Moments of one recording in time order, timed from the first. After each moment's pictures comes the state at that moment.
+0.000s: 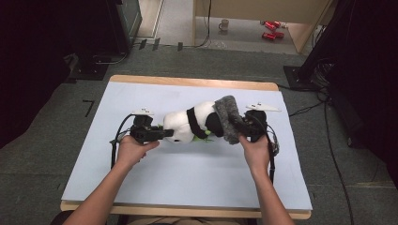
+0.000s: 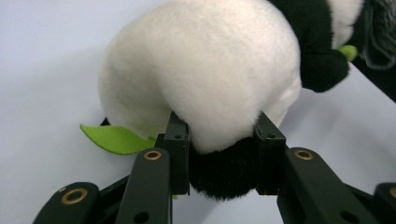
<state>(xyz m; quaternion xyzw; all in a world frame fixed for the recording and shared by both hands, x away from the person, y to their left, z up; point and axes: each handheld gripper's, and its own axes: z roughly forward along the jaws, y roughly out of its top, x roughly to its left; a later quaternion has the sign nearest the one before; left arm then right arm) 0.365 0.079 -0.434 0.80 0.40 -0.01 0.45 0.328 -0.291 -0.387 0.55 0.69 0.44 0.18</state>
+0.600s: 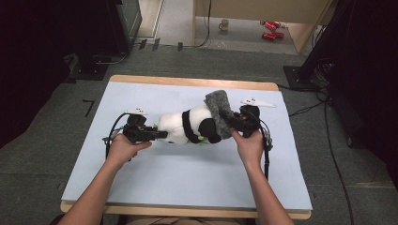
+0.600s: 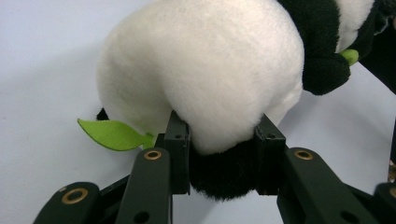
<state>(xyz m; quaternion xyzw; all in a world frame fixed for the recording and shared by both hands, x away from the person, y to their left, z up) 0.370 0.097 -0.435 0.81 0.38 -0.04 0.45 0.346 -0.270 -0.393 0.52 0.68 0.49 0.14</state>
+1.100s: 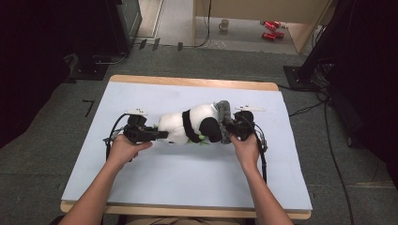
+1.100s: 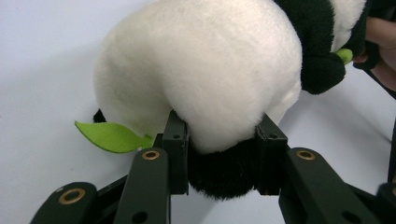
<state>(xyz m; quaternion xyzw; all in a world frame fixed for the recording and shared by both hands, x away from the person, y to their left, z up) 0.369 0.097 -0.437 0.81 0.38 -0.04 0.45 0.365 -0.272 -0.445 0.56 0.71 0.41 0.14</state>
